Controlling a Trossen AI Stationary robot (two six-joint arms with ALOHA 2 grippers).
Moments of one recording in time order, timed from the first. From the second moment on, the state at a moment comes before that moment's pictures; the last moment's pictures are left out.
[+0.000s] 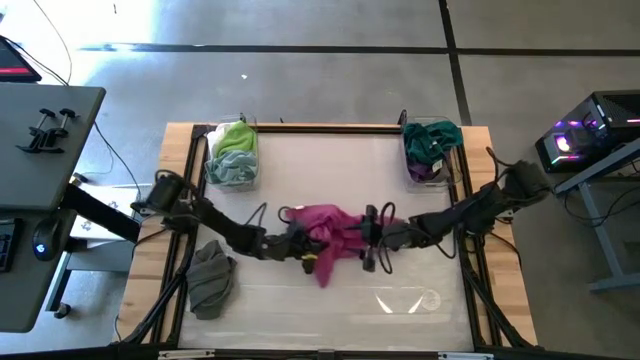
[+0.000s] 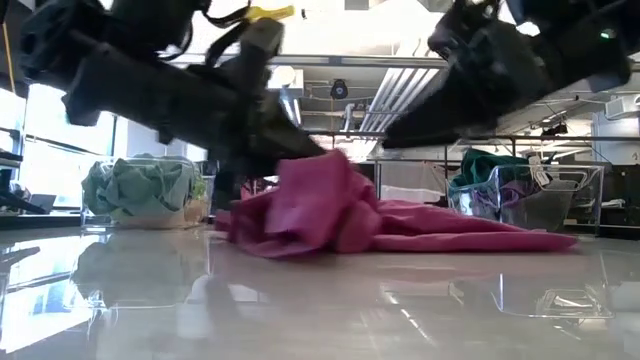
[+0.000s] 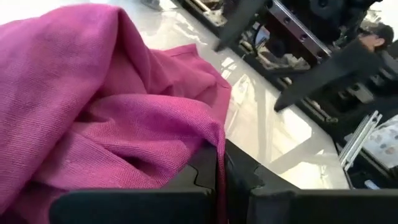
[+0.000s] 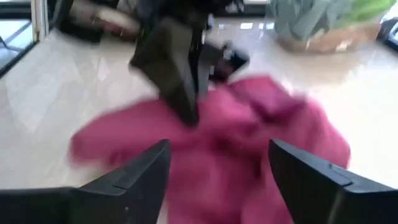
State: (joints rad) left arm -0.34 1.90 0.68 0.87 -0.51 -0.80; right arm 0.32 1.55 0.57 0.54 0.36 0.14
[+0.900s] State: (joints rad) left arm -0.32 1.63 0.79 0.59 -0.47 -0.25; right arm 0.30 1.81 0.66 0.58 0.12 0.07
